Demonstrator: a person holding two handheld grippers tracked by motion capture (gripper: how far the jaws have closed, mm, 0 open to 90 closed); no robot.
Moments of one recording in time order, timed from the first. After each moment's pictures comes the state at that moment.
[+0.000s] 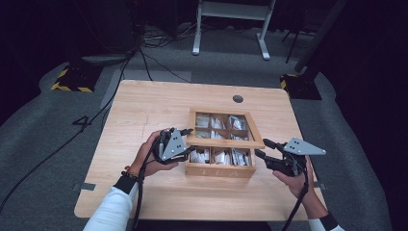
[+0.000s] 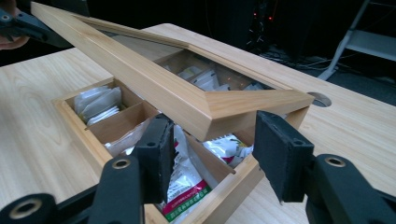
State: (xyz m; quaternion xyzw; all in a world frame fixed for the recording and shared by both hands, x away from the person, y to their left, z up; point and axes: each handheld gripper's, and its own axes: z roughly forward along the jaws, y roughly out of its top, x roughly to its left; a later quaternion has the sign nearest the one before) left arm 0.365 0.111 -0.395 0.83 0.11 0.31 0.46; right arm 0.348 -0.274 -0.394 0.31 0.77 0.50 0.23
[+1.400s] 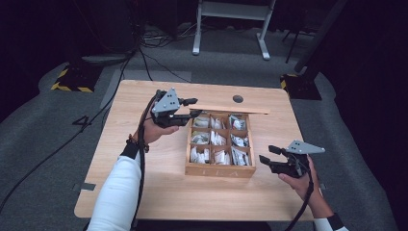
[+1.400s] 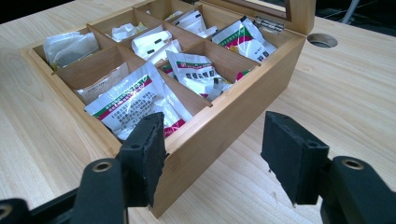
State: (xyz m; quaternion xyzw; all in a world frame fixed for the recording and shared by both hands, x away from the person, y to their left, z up) left arm 0.443 0.124 -0.336 0.80 0.12 0.22 0.55; right arm 0.361 -0.302 -0.425 0.35 0.80 0.46 0.18
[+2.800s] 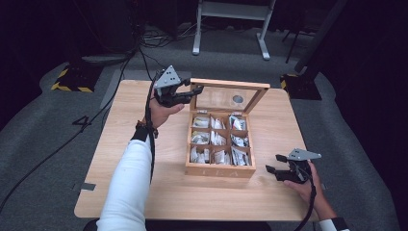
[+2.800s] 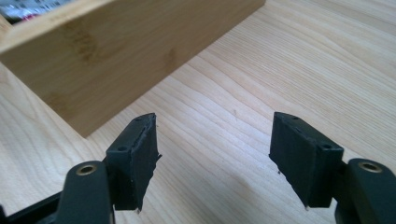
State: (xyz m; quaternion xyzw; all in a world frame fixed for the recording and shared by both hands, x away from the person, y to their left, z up) left arm 0.492 0.121 -0.320 0.75 0.19 0.23 0.59; right arm 0.370 -0.337 -0.479 0.36 0.83 0.38 0.18
